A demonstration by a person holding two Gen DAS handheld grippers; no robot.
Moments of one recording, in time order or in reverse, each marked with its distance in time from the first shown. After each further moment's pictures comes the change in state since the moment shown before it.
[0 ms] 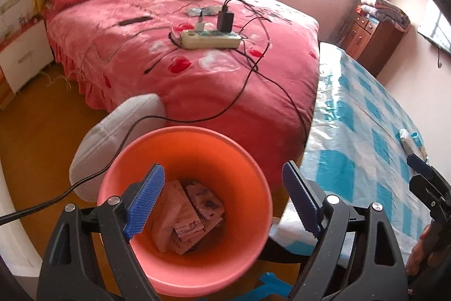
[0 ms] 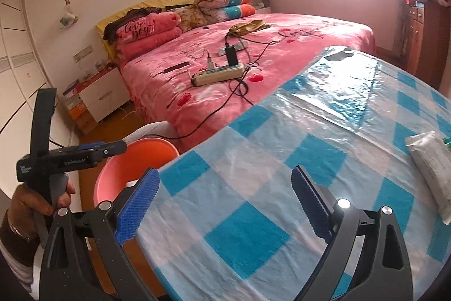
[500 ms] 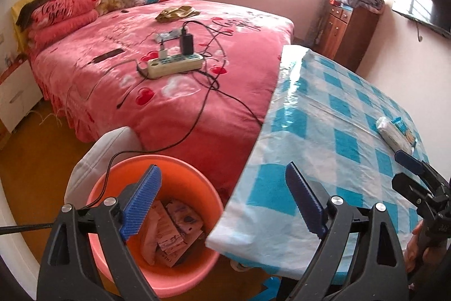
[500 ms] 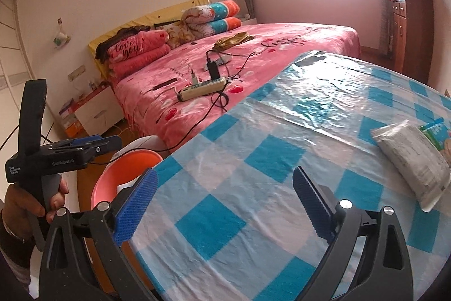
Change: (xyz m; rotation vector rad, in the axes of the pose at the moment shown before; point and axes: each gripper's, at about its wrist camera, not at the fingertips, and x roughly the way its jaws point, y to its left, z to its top) left arm -0.023 -0.073 0.011 0.144 -0.059 -0.026; right arm -0.037 -0.039 -0.011 0.070 -0.076 -0.024
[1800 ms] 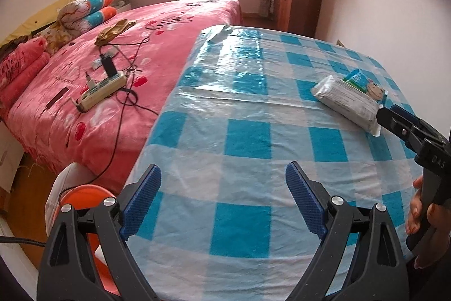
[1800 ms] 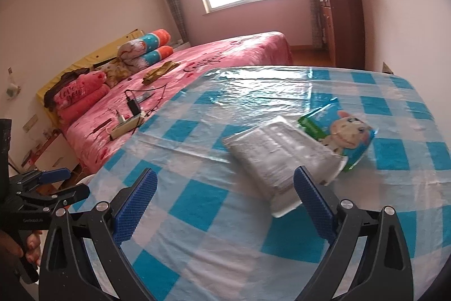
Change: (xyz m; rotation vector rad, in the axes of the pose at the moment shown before) left arm 0.015 -0.165 0.001 0.285 0.059 -0.074; right arm -0.068 -0.138 -0.016 0.216 -0.120 -0.252
